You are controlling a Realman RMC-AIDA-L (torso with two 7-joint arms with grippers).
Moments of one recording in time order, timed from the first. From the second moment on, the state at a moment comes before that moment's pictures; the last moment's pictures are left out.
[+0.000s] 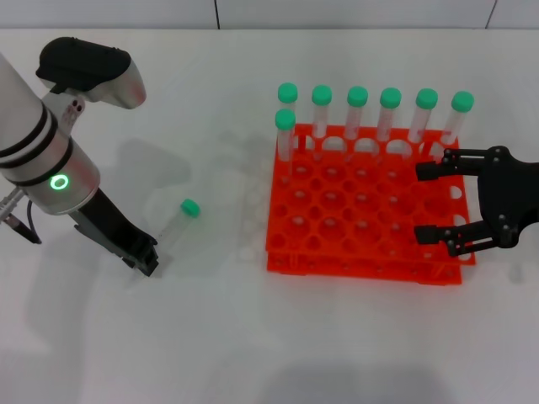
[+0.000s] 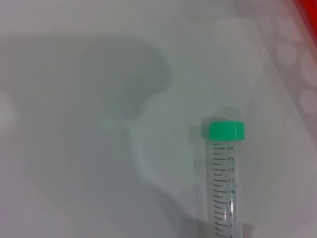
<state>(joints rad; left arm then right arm) -0.74 -2.08 1.26 0.98 2.73 1.61 -2.68 0.54 1.92 -0.99 -0.66 -1.78 -1.67 1.21</state>
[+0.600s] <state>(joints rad) -0.68 -2.08 1.26 1.22 2.70 1.54 -2.67 0.53 1.92 -0.98 -0.66 -1.78 -1.68 1.21</state>
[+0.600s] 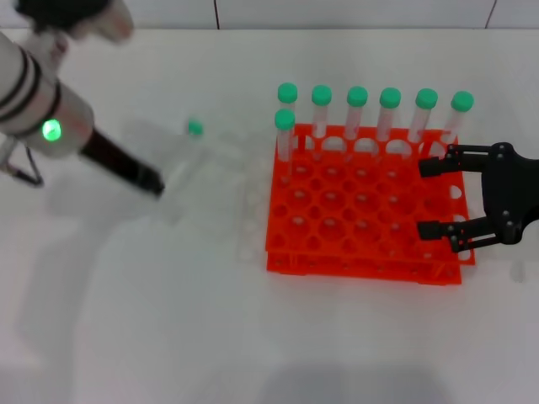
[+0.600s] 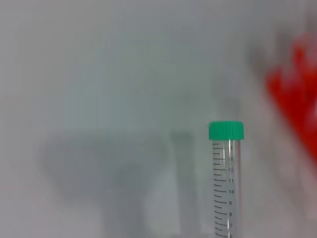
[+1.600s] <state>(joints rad) -0.71 -1.96 1.00 0.67 1.71 1.47 -1.50 0.53 1.96 -0.96 -0.69 -1.74 -1.67 1.22</state>
